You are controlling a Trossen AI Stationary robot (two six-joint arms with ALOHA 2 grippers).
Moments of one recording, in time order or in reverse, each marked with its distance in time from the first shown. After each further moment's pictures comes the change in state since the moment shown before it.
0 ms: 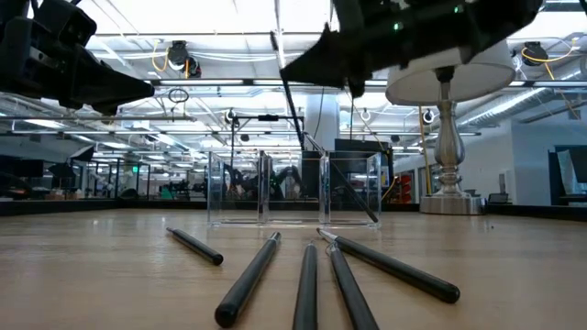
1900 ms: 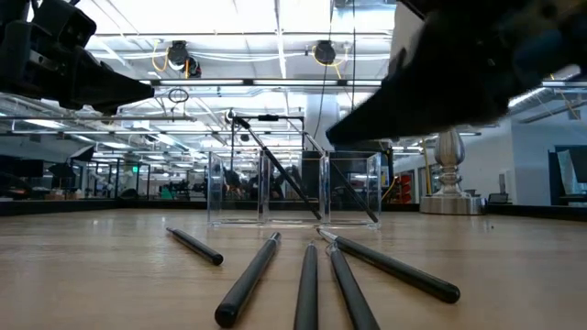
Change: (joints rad) left arm 0.000 0.000 0.000 -0.005 0.000 0.019; right arm 0.438 0.253 0.100 -0.220 0.174 0.169
